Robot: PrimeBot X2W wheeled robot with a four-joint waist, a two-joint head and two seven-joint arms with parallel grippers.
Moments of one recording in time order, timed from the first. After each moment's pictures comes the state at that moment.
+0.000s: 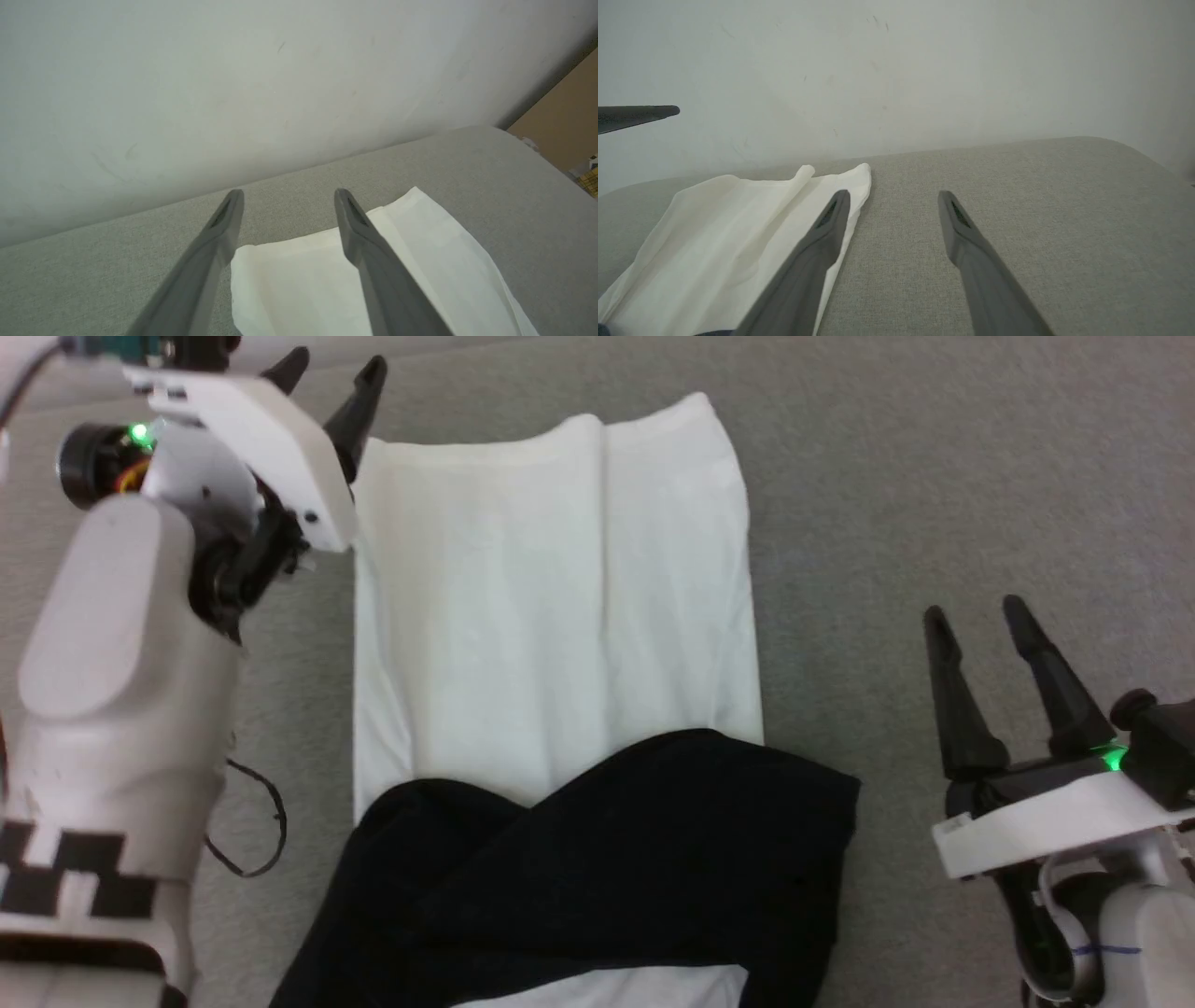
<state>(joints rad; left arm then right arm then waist) -0.93 0.32 -0.25 0.52 -0.52 -0.12 0.32 -0.11 -0.05 -0.01 -0.20 0.25 0.13 0.03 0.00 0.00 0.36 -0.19</state>
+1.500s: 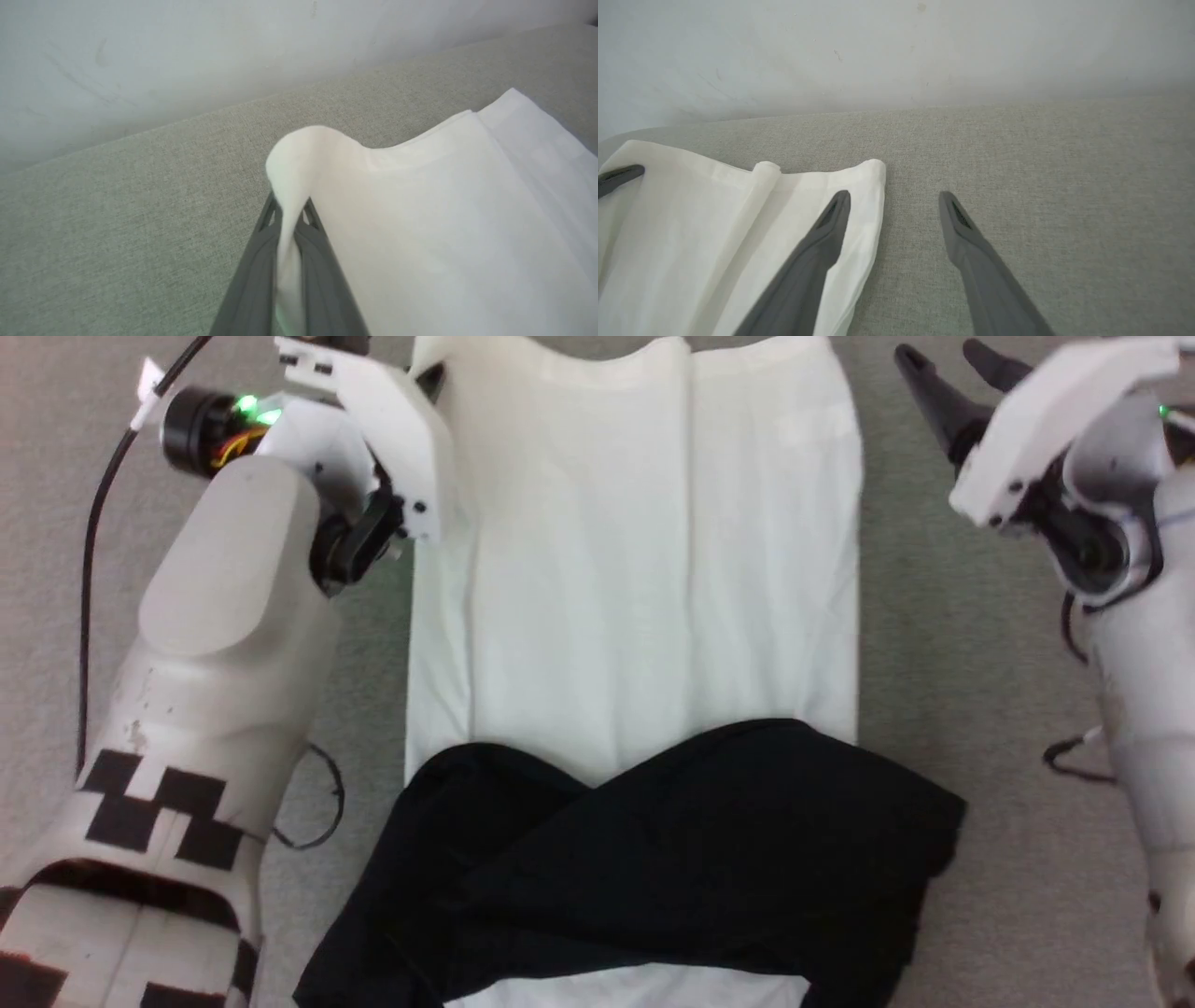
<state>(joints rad) -1.08 0.24 -0.45 0.75 -0.47 -0.08 0.30 -0.92 -0.21 0.13 0.56 0.52 0.13 0.38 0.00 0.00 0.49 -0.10</state>
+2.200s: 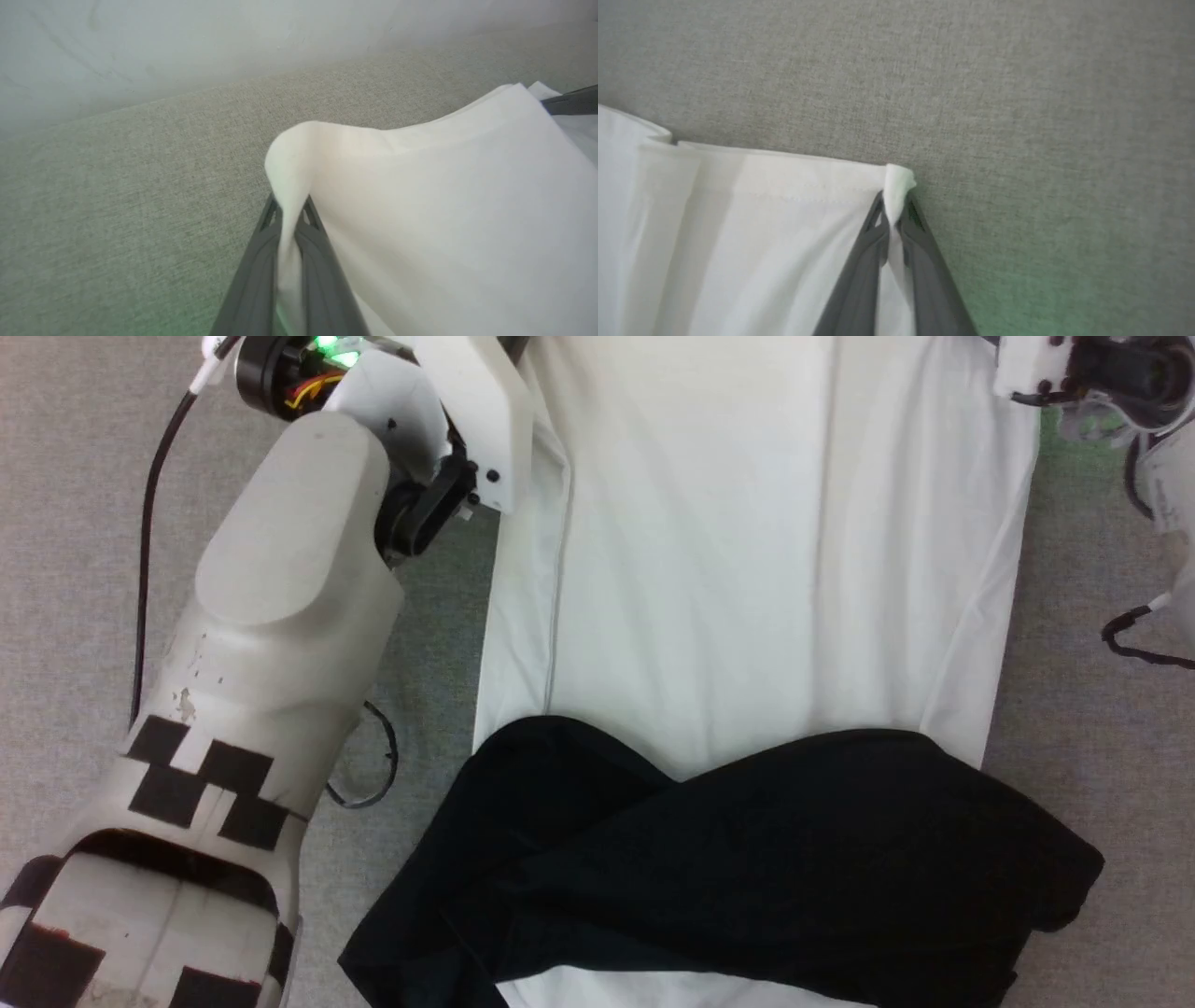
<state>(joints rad) -1.15 0.17 -0.51 0.75 -0.49 -0.11 0.21 -1.30 -0.23 0.24 0.99 0.54 0.13 0.72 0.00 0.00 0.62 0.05</state>
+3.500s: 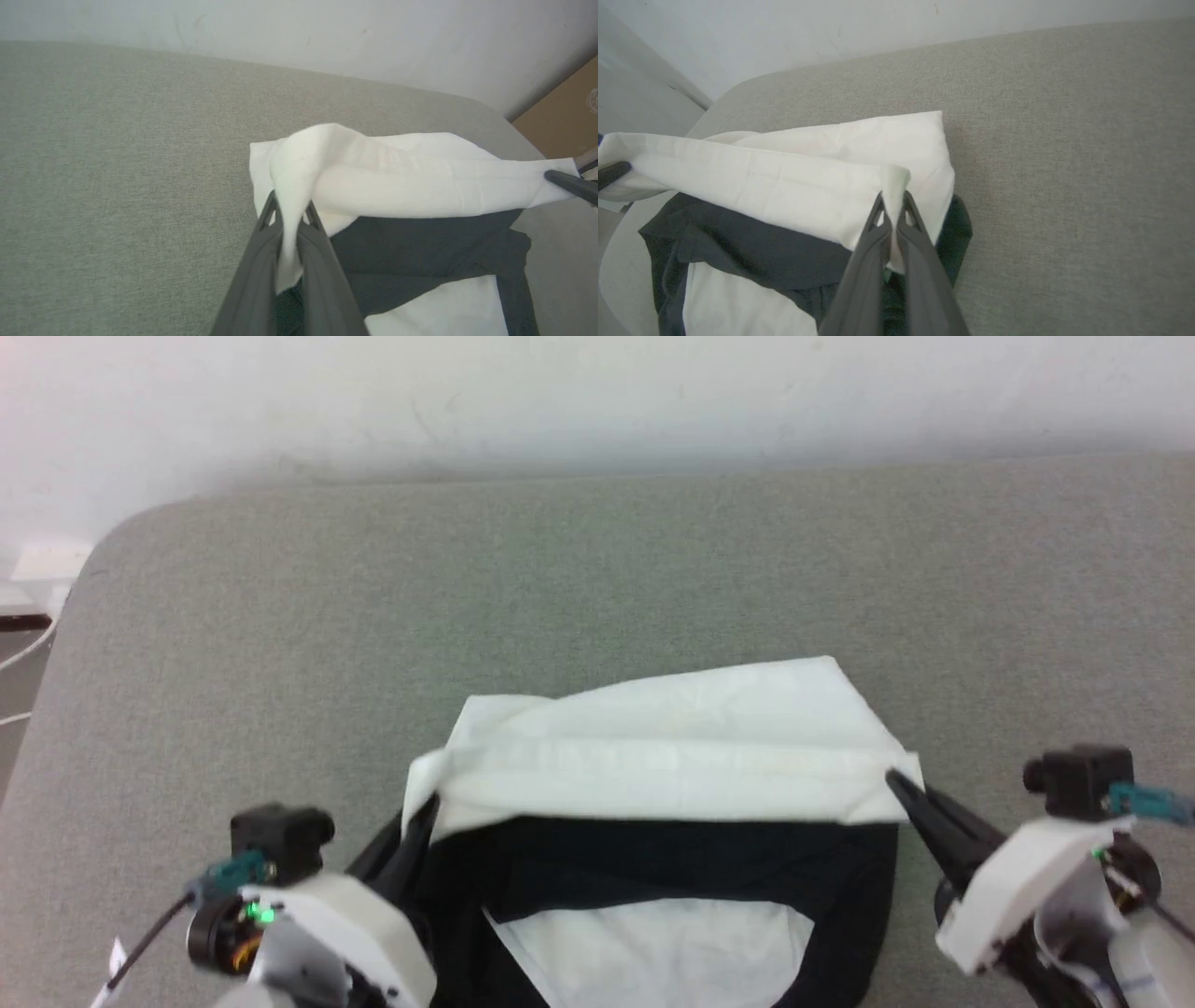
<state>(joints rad) -0.07 0.44 -0.41 -0.08 -0.70 0.13 0.09 -0.10 -0.33 0.21 0.07 0.65 0.13 0.23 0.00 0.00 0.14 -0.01</state>
